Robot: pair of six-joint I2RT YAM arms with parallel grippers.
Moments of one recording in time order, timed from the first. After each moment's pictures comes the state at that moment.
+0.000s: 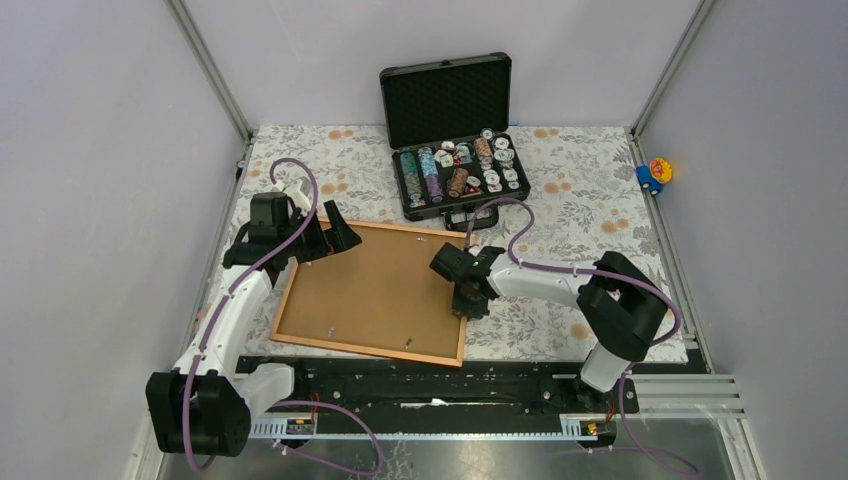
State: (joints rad) left arm -0.05 1.06 0.83 -0.50 0.42 -0.40; right arm 0.94 1.69 1.01 -0.72 0.17 1.11
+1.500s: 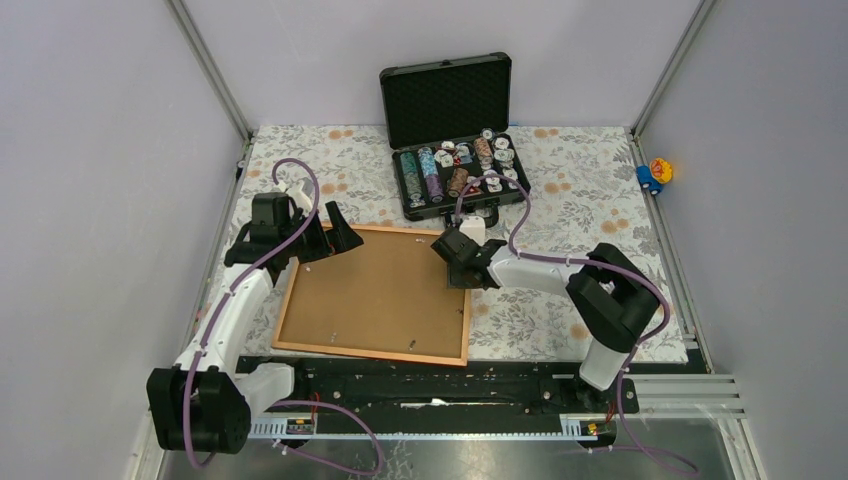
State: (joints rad) left arm -0.05 1.07 0.82 -0.50 0.45 -0.40; right arm 0.86 1.74 1.01 -0.42 0.38 0.76
